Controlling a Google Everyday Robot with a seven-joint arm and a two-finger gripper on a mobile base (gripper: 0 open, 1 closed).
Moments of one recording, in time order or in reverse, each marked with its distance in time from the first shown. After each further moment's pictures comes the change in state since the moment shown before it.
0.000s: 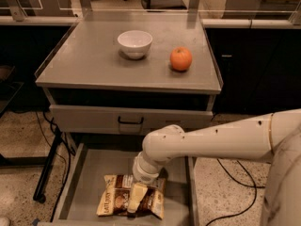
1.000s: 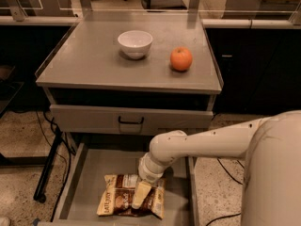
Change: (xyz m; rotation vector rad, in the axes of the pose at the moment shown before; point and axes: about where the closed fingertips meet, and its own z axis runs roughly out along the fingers) arm 0.029 -0.030 0.039 0.001 -0.031 0.048
